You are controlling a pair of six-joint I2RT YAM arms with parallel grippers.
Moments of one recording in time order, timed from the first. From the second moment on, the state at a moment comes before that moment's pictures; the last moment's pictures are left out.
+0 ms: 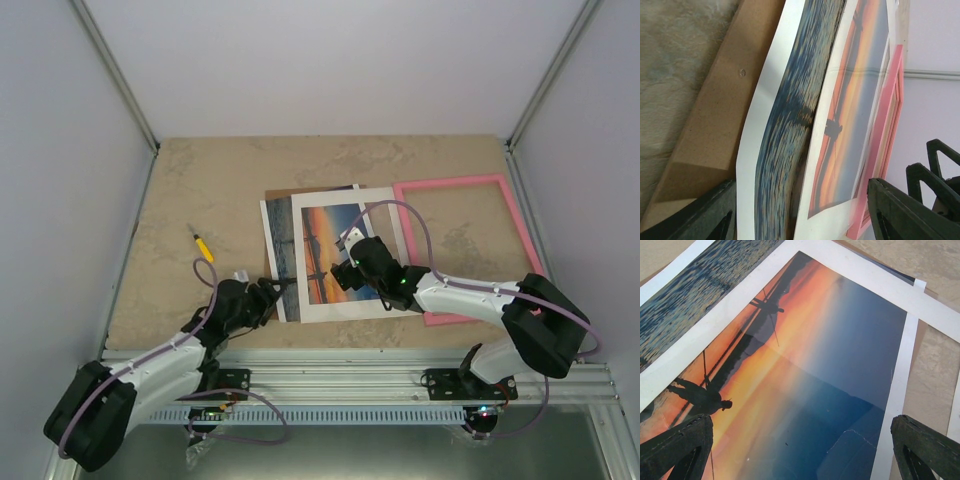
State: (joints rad) left arm -0.54 0.86 0.02 0.30 0.19 -1.38; right arm 0.92 1.46 0.72 0.04 0.35 0.06
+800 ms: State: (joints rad) left arm -0.50 1.17 0.06 0.62 0.20 -1.31; right arm 0.92 1.46 0.72 0.04 0.34 0.06
